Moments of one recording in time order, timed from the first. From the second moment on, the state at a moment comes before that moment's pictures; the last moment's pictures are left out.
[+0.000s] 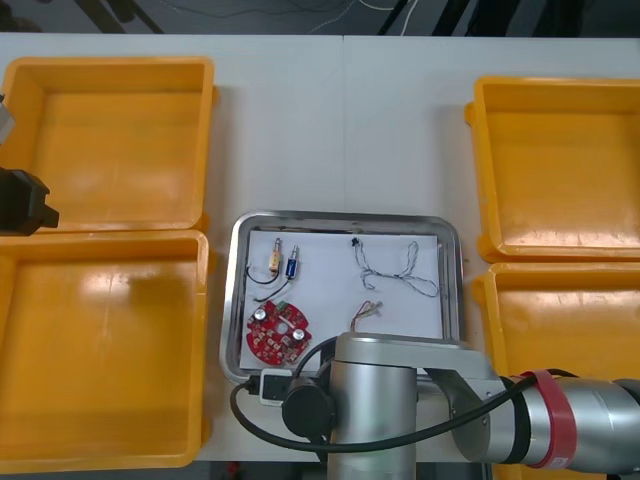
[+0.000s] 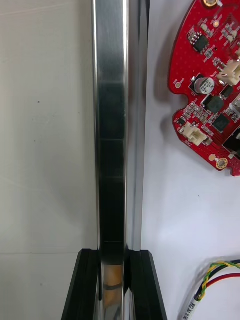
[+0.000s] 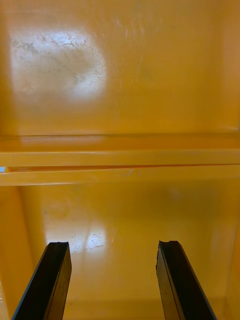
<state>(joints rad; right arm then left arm) -0.63 -0.44 1.24 -2.06 -0.28 1.67 1.60 -0.33 0.79 0.25 -2.13 0.79 1.91 -1.21</state>
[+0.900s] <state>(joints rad) -0.77 -0.48 1.26 -2.06 -0.28 1.67 1.60 -0.33 0.79 0.25 -2.13 0.79 1.91 -1.21</state>
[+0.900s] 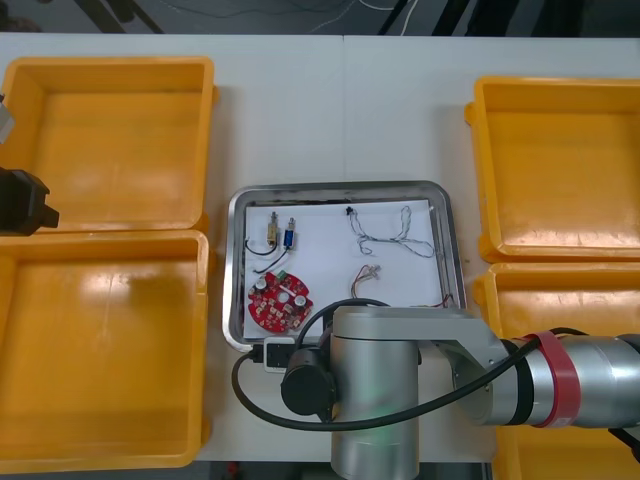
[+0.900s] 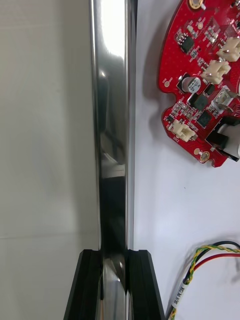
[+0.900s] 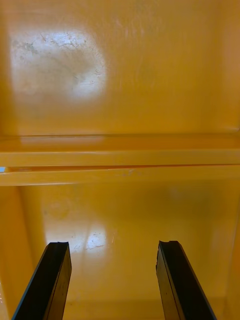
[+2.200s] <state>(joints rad) -0.96 -0.51 1.26 -1.90 -0.26 1.60 1.60 -0.33 0.79 0.25 -2.13 0.79 1.91 -1.21</state>
